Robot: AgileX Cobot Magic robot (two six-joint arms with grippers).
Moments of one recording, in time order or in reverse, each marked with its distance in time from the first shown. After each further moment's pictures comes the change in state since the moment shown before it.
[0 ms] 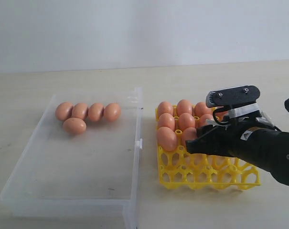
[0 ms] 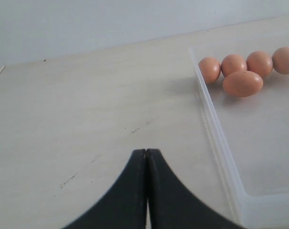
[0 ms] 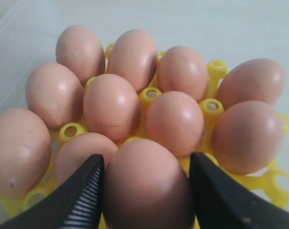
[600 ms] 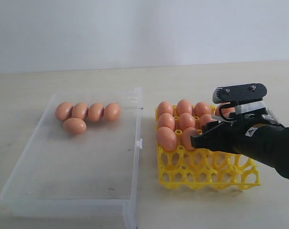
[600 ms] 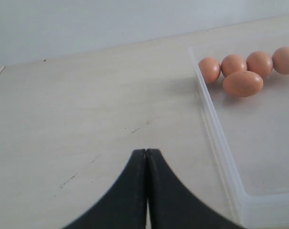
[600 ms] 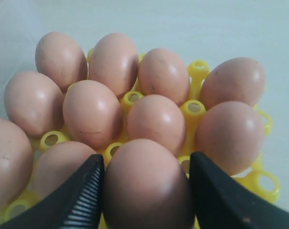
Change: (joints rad) left arm 0.000 0.000 0.000 0.000 0.000 0.000; right arm -0.041 0.000 -0.008 -0.026 0.015 0.033
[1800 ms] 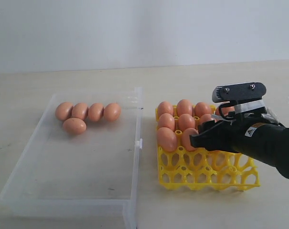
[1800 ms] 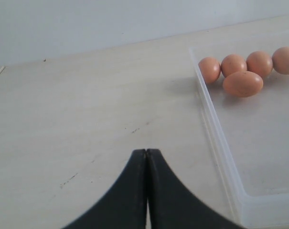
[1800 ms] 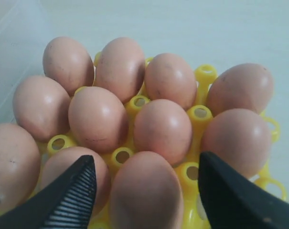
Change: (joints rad) left arm 0.000 0.000 0.000 0.000 0.000 0.000; right arm -0.011 0.000 0.000 -0.075 0.000 0.059
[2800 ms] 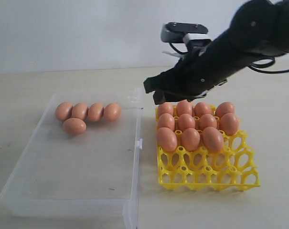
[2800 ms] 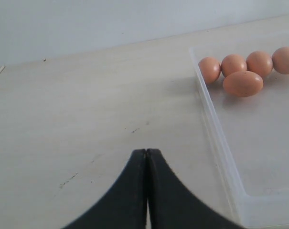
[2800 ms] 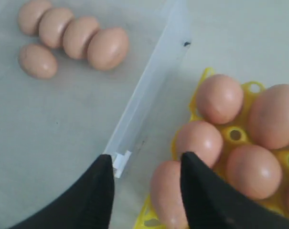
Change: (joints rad) left arm 0.000 0.000 0.000 0.000 0.000 0.000; right arm 0.002 0.074 -0.701 -0.051 1.006 0.049
